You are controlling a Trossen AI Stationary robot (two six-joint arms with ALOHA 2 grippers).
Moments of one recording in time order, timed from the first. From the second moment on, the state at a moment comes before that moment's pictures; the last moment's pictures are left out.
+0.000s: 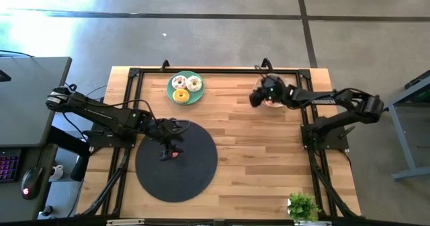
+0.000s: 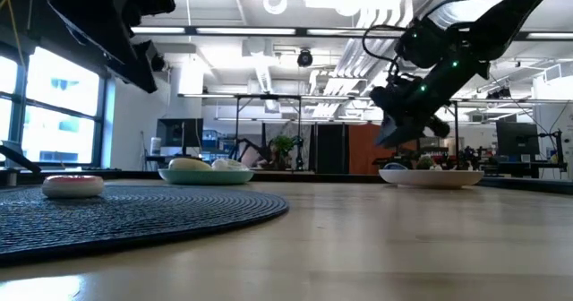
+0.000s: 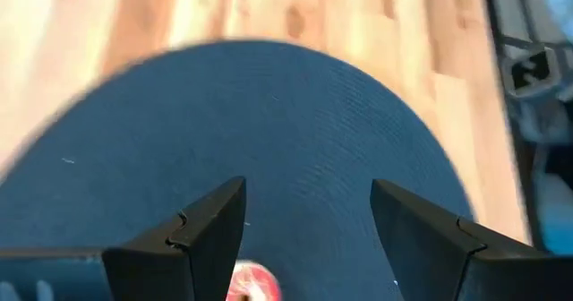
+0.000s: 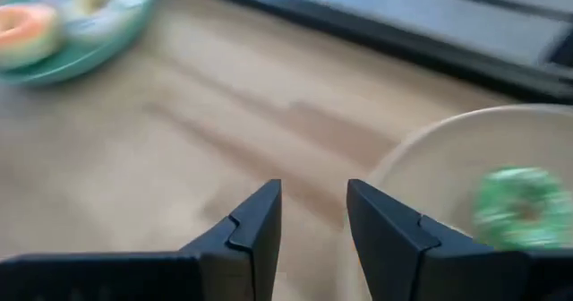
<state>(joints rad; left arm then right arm) -0.23 1.08 0.71 -0.43 0.05 -0.38 -0.53 1.33 0.53 0.14 0.20 0.42</state>
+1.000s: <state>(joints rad) -0.31 1.29 0.53 -0.41 -0.08 -0.66 0.07 1.41 0.53 0.61 0.06 -0.13</state>
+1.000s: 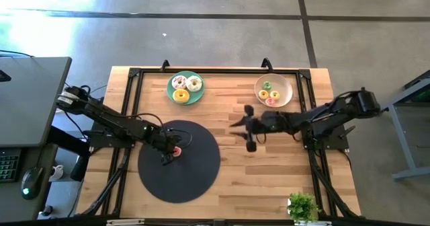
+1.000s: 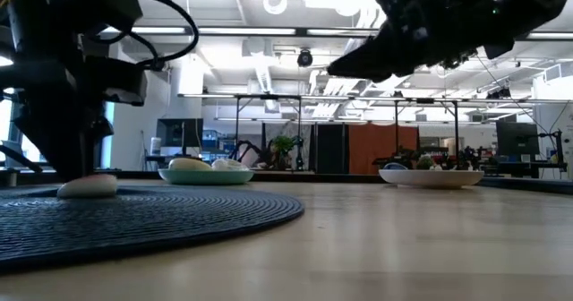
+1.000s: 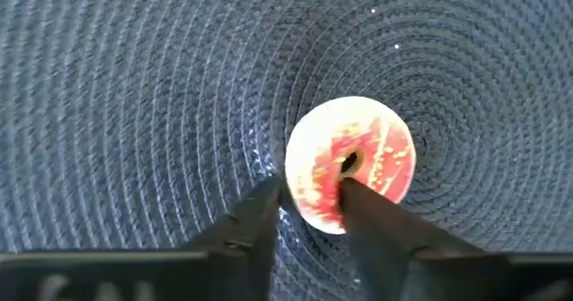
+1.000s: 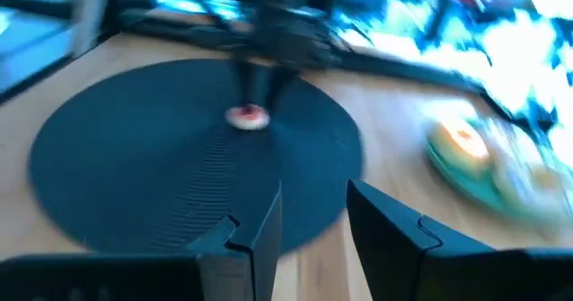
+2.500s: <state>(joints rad) -0.09 1.30 0.85 -0.36 0.15 -0.53 0.19 1.88 0.97 0.61 0.19 -0.76</state>
